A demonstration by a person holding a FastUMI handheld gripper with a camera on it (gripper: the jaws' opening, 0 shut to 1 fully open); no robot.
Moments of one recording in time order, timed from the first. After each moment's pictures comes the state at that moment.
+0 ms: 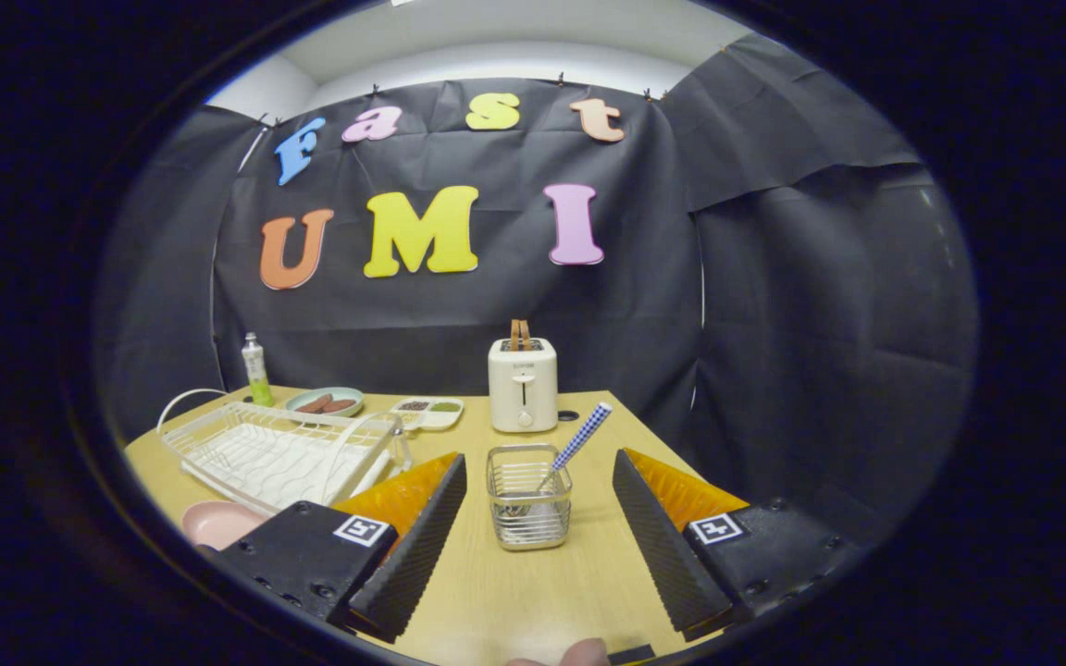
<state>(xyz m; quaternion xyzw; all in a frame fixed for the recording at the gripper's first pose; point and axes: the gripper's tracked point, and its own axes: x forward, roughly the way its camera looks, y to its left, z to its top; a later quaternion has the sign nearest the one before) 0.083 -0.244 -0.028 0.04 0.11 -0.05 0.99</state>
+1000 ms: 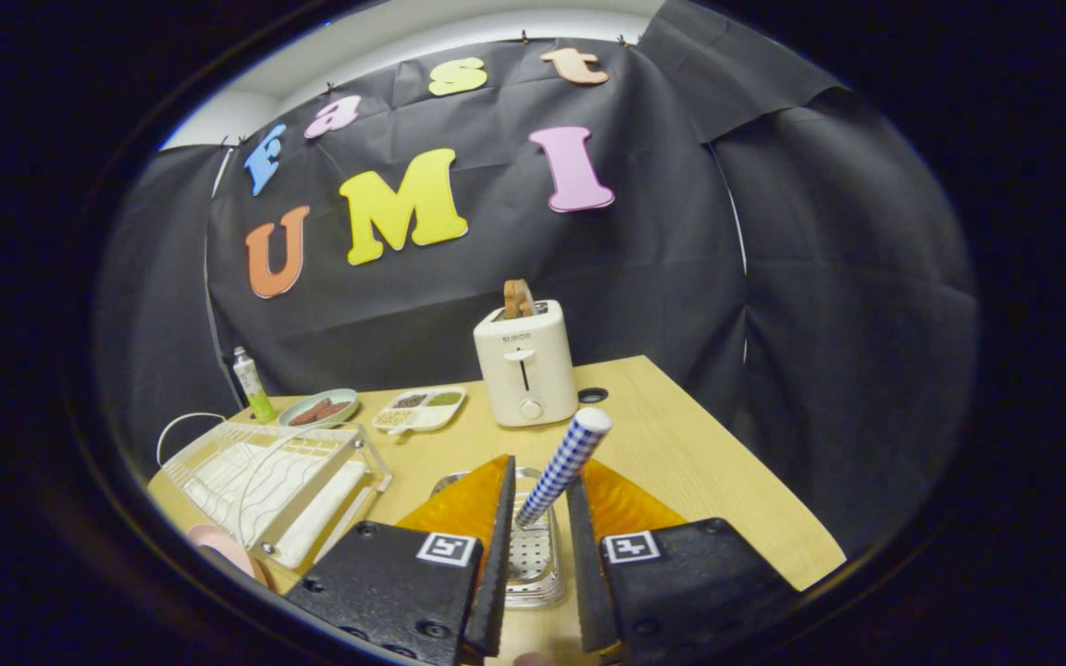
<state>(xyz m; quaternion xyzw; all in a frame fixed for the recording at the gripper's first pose) 0.179 -0.261 -0.057 0.10 0.16 0.01 0.98</state>
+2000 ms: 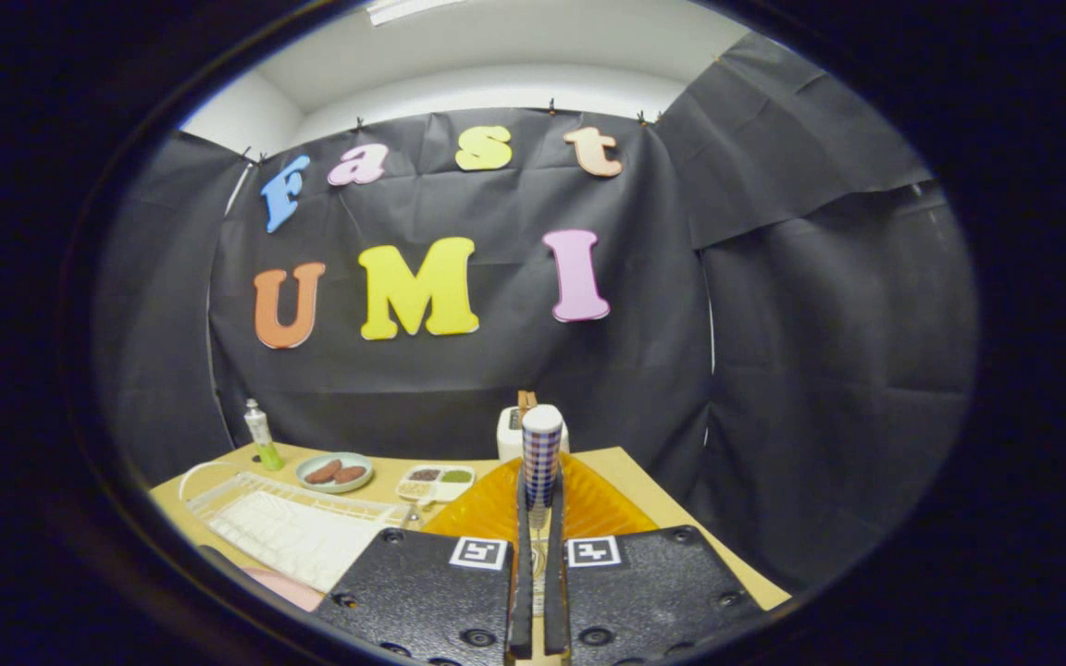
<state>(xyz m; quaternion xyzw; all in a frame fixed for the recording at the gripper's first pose) 0.076 -0.196 0.100 0.05 0.04 -0.04 1.00</state>
